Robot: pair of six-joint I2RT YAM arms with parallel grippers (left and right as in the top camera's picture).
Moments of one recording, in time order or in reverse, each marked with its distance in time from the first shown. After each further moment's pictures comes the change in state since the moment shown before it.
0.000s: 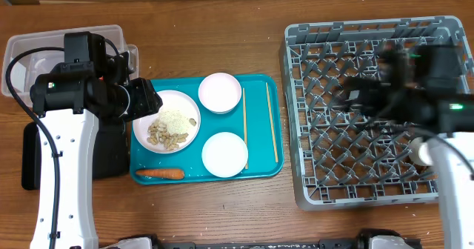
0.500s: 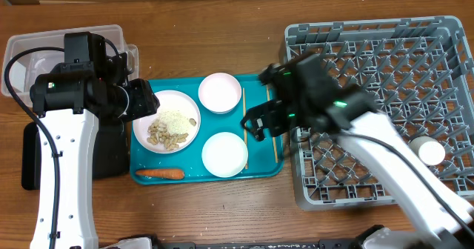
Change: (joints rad) left arm 0.000 0.000 0.000 -0.005 -0.037 0.000; right arm 0.555 0.240 0.000 0.158 0.022 0.071
